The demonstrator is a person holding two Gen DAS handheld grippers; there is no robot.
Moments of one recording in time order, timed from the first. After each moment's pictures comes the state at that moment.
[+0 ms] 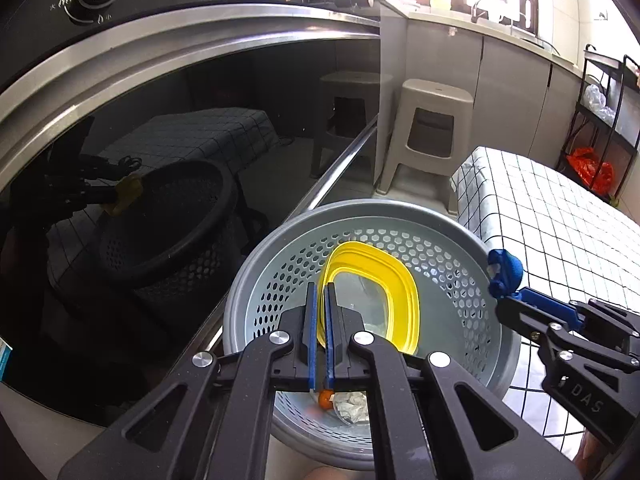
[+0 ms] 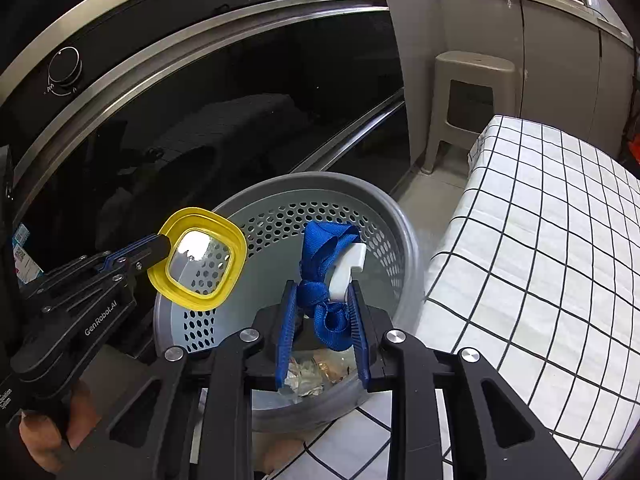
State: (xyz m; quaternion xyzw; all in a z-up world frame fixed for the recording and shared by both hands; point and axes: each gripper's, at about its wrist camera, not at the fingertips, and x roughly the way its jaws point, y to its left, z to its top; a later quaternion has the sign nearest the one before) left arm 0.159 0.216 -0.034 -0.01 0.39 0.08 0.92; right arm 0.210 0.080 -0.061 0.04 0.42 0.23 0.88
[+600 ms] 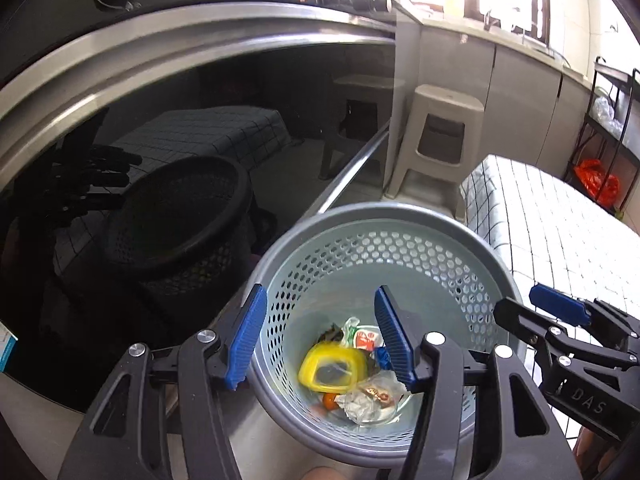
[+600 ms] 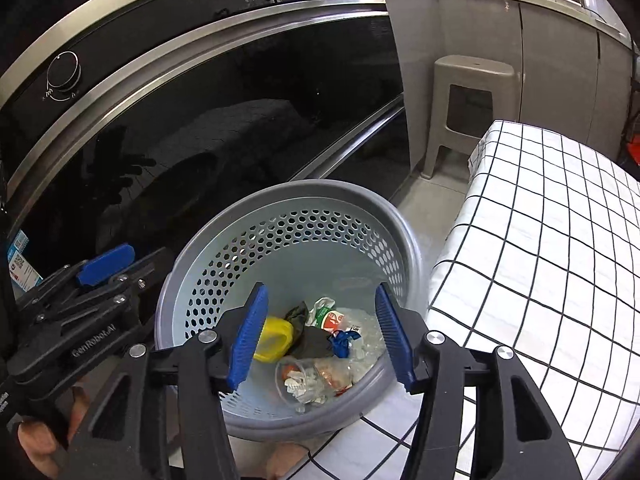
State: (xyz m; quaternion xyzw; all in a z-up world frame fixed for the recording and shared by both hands) left arm 0.151 0.226 -0.029 -0.02 0.38 0.10 0.92; right arm 0.211 0.082 -0.060 0.04 0.41 0.23 0.88
